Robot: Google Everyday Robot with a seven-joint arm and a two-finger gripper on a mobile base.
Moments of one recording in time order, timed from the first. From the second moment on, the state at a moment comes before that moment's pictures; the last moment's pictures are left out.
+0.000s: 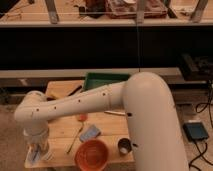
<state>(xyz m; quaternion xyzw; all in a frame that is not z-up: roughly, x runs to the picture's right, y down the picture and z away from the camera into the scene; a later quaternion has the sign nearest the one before) -0.309 0.253 0.663 -0.22 -0.37 -0.63 0.64</state>
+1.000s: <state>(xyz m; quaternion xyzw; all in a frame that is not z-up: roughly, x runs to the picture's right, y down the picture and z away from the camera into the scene) -0.284 0.226 0.640 -0.14 -0.32 -0.60 0.72</state>
